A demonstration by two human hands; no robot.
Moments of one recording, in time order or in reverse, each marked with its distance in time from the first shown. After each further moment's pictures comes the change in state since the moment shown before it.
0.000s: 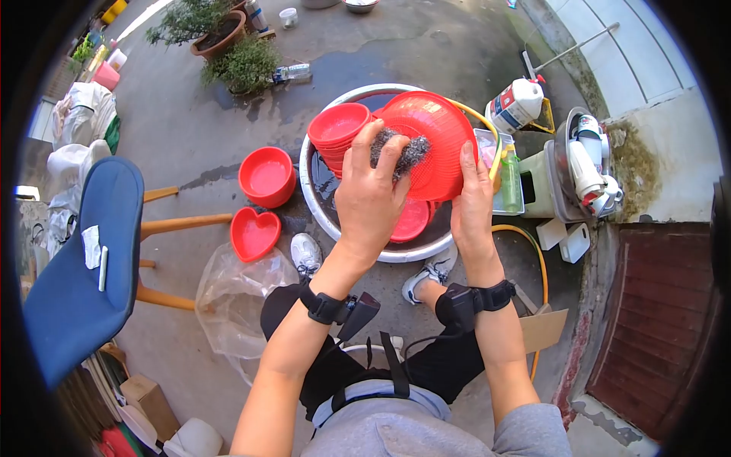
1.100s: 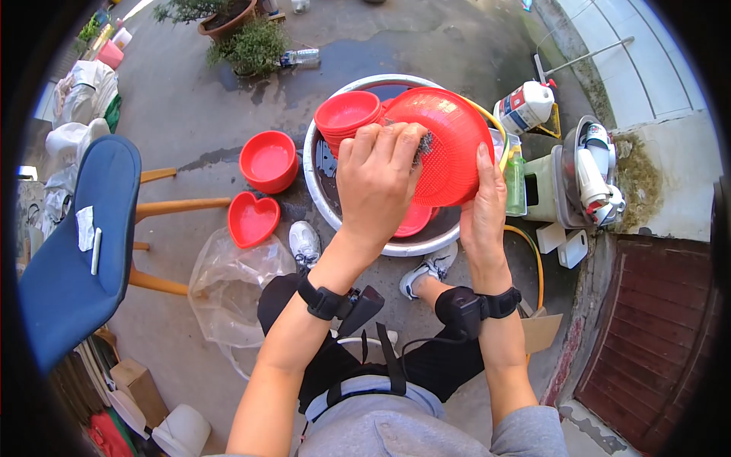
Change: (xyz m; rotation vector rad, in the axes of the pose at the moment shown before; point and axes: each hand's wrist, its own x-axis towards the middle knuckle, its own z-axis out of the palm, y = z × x) left_hand 0.013 -0.001 -0.011 0.187 0.118 0.183; right_hand -0.008 -0.002 0.004 -0.024 0.036 0.015
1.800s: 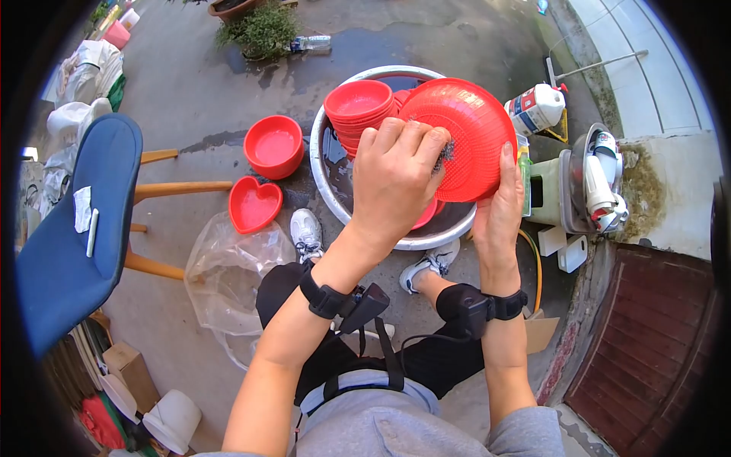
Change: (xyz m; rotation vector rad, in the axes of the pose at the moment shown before) left_hand -0.001 -0.003 -0.005 -0.113 -0.079 0.044; right_hand 0.003 0.005 -0.010 -0.039 -0.026 -0.052
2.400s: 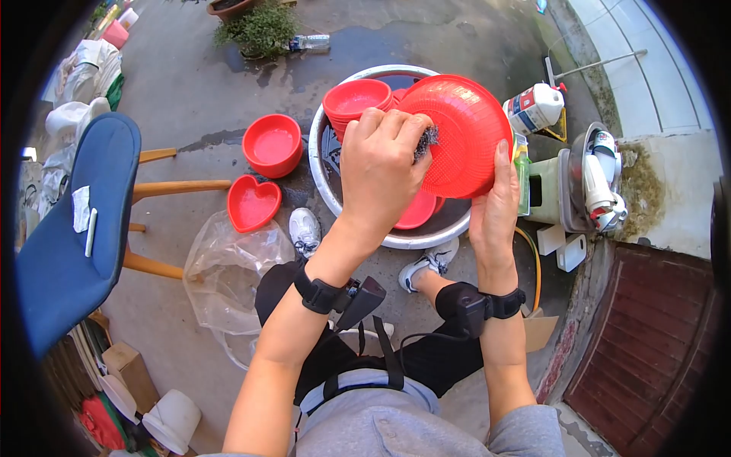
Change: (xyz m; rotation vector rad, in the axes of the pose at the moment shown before) left_hand 0.000 -0.014 0.001 0.024 0.033 -0.071; right_hand -0.003 0.001 0.007 -0.017 -0.001 -0.001
